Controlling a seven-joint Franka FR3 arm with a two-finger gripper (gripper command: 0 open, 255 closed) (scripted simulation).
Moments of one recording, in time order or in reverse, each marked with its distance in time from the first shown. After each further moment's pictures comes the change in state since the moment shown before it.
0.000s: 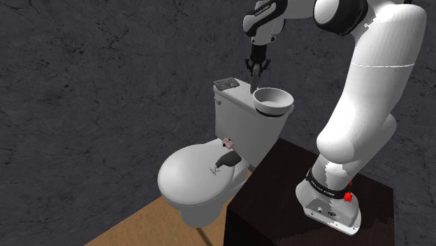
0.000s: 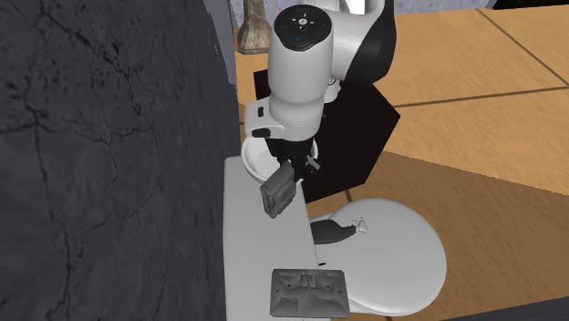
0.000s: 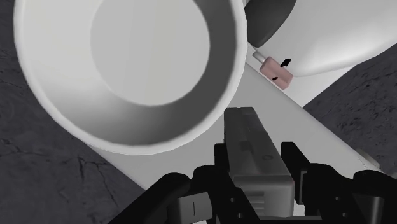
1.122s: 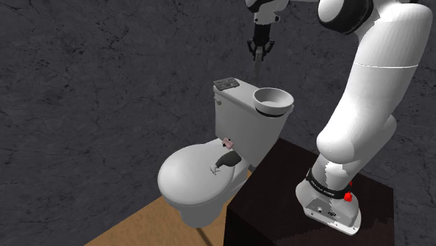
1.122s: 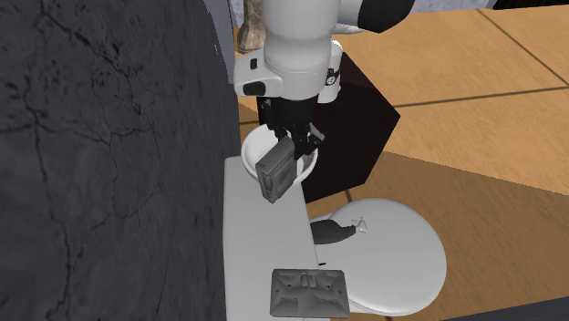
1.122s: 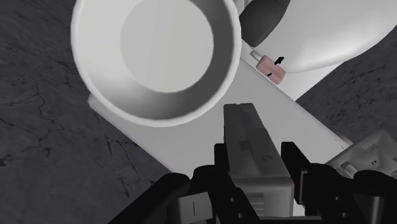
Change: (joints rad) arm -0.003 -0.030 -0.005 0.192 -0.008 -0.221 -0.002
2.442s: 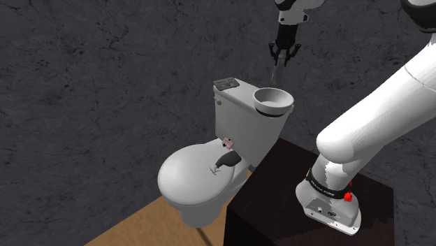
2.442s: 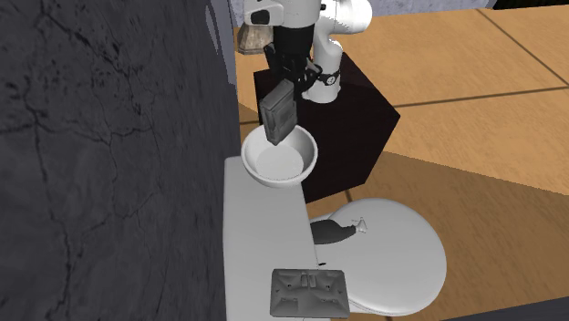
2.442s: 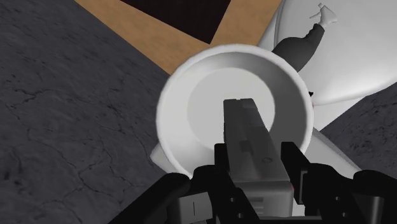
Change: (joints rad) arm -0.014 -0.475 -0.007 -0.489 -0.115 0.026 0.012
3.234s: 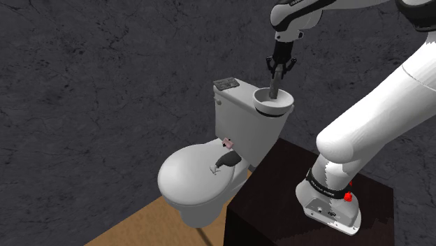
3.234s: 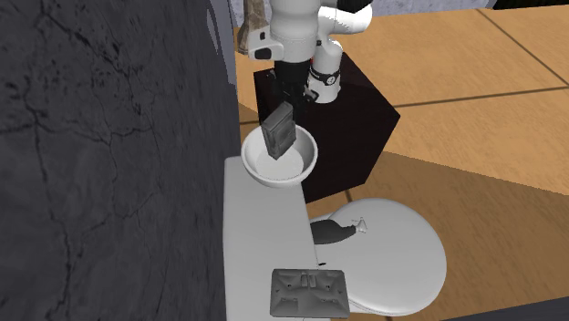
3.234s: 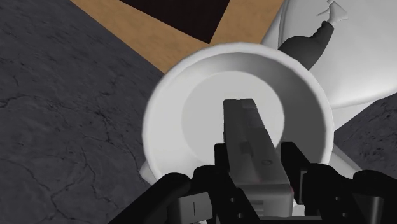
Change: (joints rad) arm -0.003 0.023 -0.010 -0.143 -0.003 0.166 0.002
